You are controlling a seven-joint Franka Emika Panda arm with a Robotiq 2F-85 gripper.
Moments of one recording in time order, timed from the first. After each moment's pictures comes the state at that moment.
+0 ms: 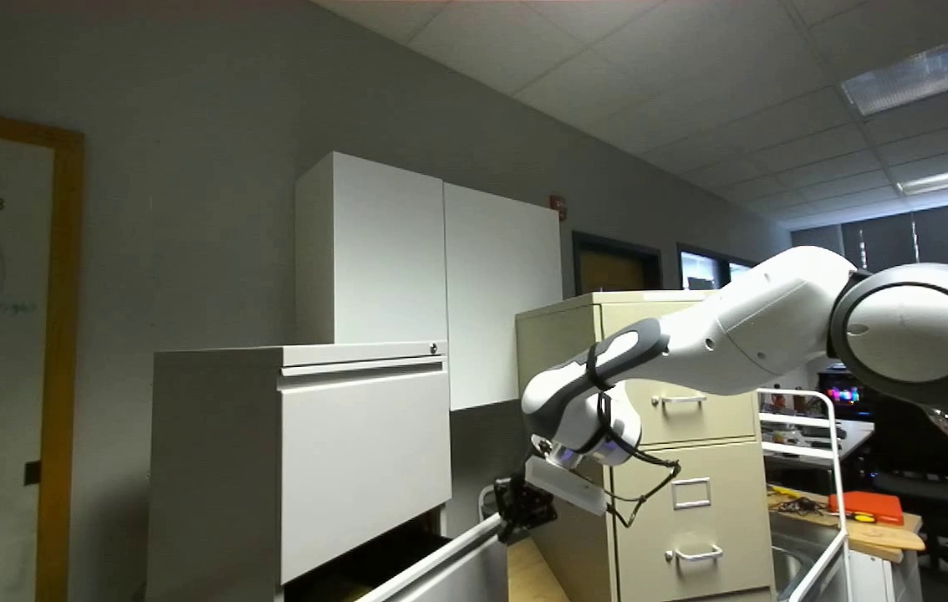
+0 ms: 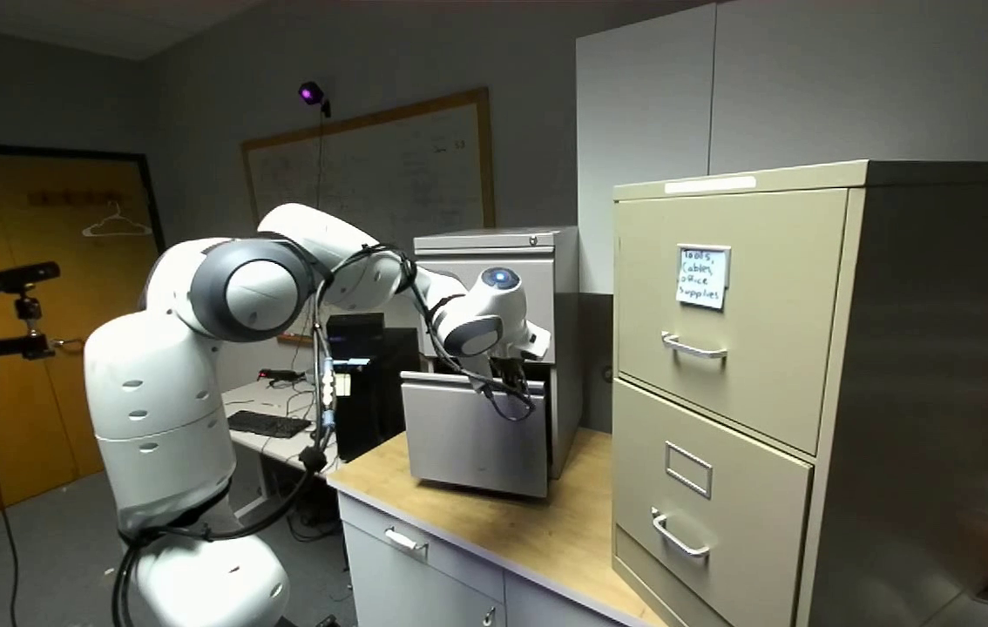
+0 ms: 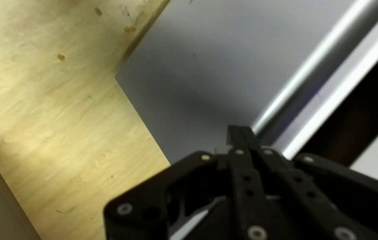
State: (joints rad) arm -0.06 -0.02 -0.05 -2.14 0.57 2.52 0.09
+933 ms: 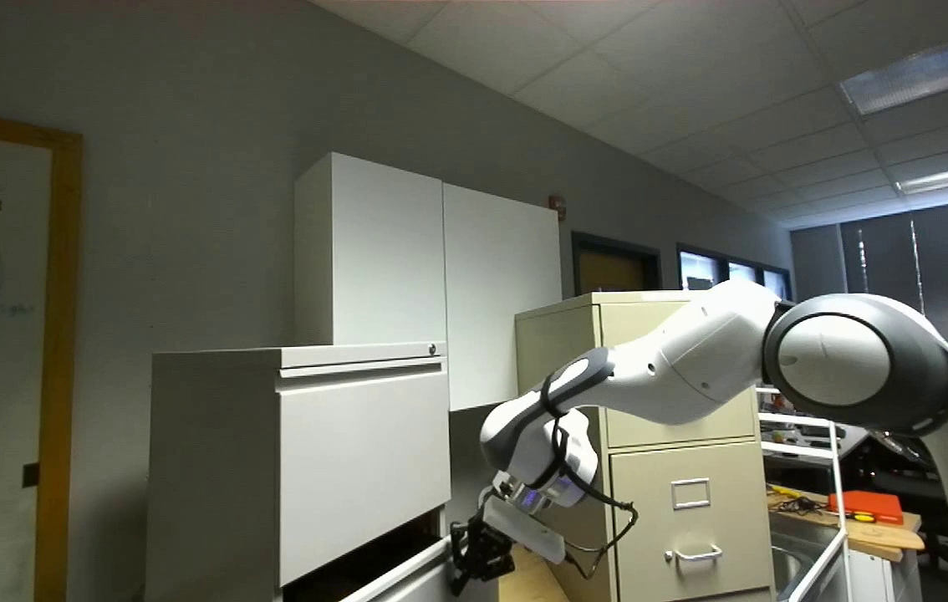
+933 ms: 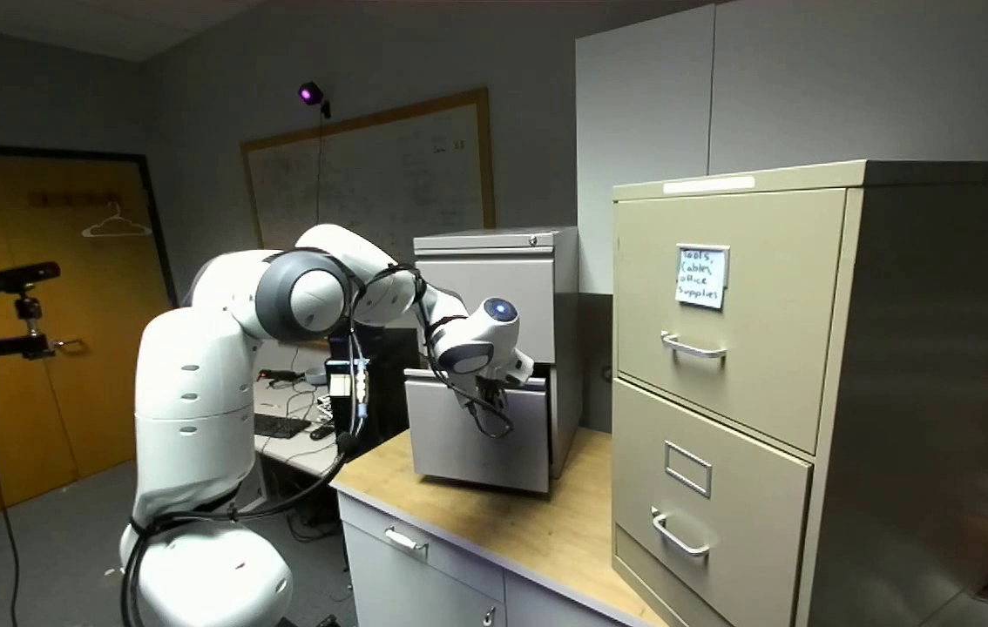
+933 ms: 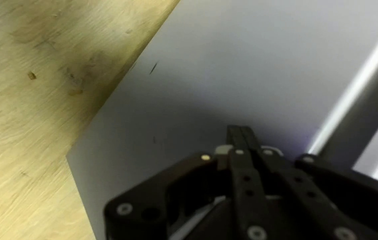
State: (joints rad) arm -0.01 0.16 0.01 -2.05 0.77 2.50 0.01
